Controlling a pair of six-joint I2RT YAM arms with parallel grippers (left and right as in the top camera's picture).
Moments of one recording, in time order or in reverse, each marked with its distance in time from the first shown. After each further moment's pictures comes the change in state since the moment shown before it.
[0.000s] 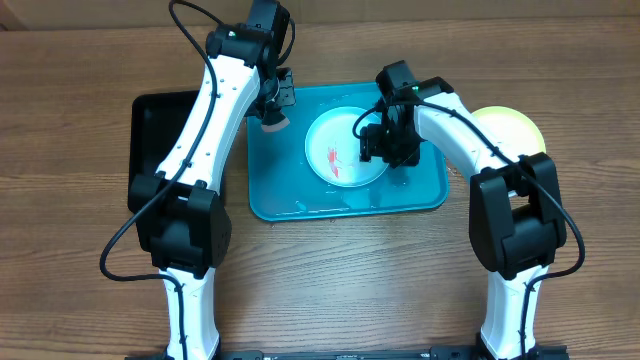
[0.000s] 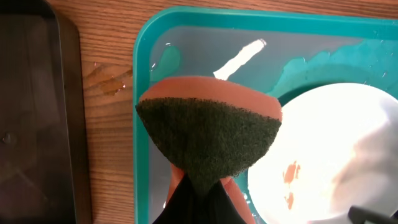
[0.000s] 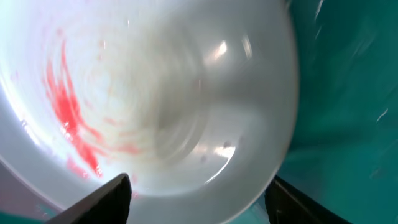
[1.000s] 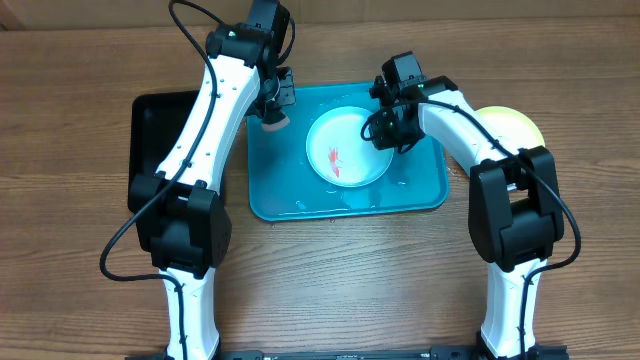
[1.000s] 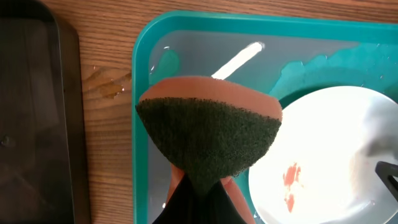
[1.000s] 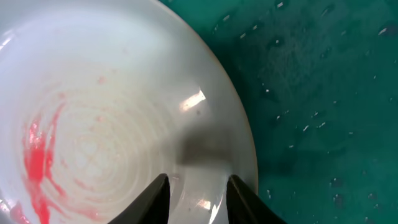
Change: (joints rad) left arm 0.000 0.000 0.000 0.009 0.000 0.000; right arm -0.031 0.043 0.027 0.151 0.055 -0.275
